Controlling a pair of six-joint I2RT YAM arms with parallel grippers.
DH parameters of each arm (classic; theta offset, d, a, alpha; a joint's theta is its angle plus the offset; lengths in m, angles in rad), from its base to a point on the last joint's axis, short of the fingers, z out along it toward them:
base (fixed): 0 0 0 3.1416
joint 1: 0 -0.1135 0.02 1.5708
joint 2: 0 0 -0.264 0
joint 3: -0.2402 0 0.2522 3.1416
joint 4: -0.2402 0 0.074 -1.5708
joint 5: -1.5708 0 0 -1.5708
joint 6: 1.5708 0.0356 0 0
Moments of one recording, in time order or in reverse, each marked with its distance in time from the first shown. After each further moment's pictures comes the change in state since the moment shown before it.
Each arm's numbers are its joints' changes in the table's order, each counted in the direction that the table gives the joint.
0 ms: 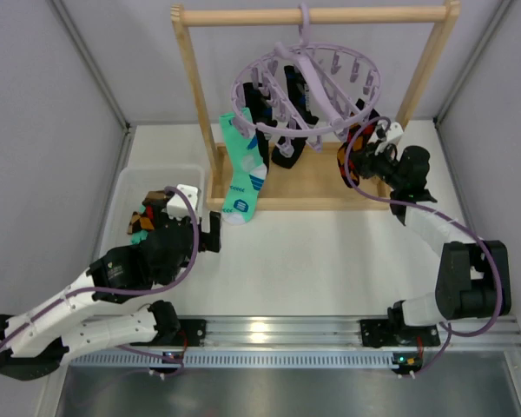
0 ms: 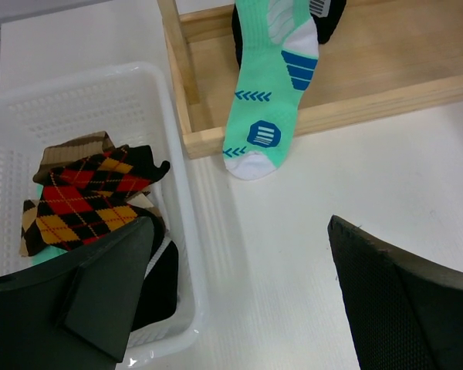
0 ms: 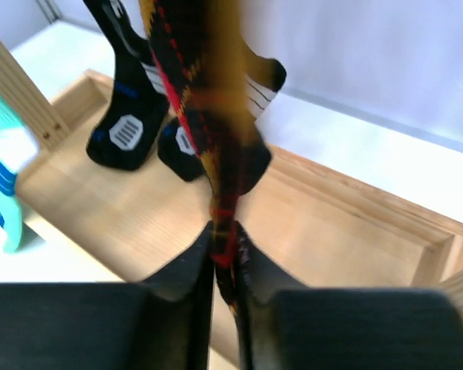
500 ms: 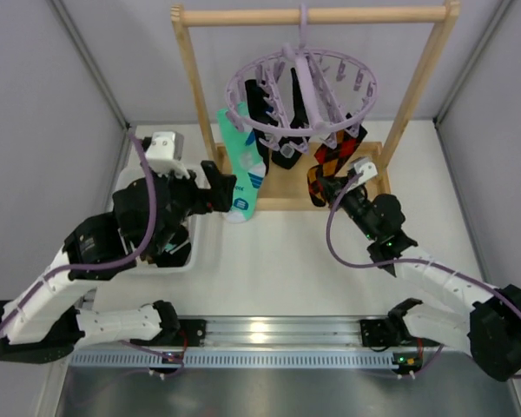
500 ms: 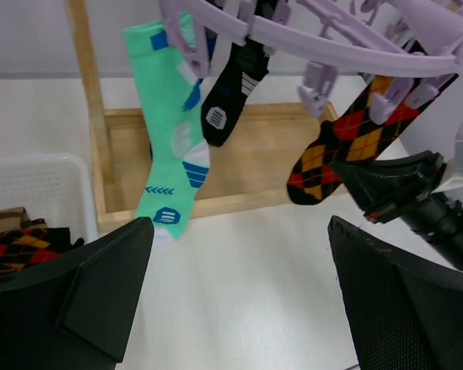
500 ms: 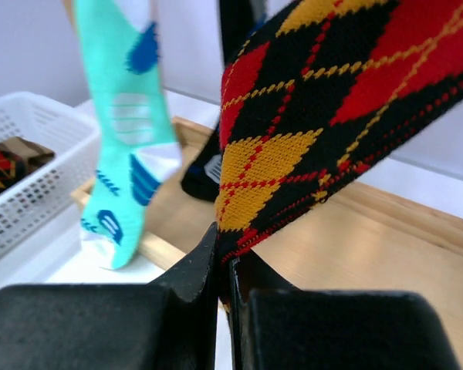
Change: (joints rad) left arm -0.001 0.230 -0.499 -0.008 -0.071 -0.095; right arm -0.427 -0.340 0.317 0.192 -0.436 0.046
